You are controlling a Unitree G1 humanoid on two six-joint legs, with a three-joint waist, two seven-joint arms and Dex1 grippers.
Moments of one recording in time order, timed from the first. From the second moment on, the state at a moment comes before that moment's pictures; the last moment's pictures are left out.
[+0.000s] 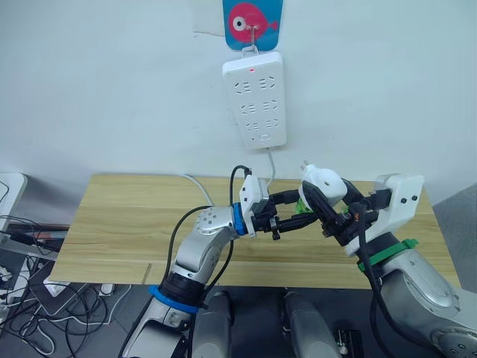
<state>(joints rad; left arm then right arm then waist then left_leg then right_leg) -0.44 0.13 -0.27 0.01 -0.40 0.19 -0.98 -0.07 -0.67 0.13 -1.01 1.11 0.52 -0.58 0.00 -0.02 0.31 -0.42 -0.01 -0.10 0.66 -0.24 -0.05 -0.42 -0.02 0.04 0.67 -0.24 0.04</state>
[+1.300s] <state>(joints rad) -0.87 0.32 0.05 0.54 -0.39 -0.02 -1.04 -0.25 -0.53 0.06 -0.94 1.01 0.77 -0.44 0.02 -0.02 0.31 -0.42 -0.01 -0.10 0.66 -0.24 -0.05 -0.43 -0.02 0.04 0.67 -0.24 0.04</state>
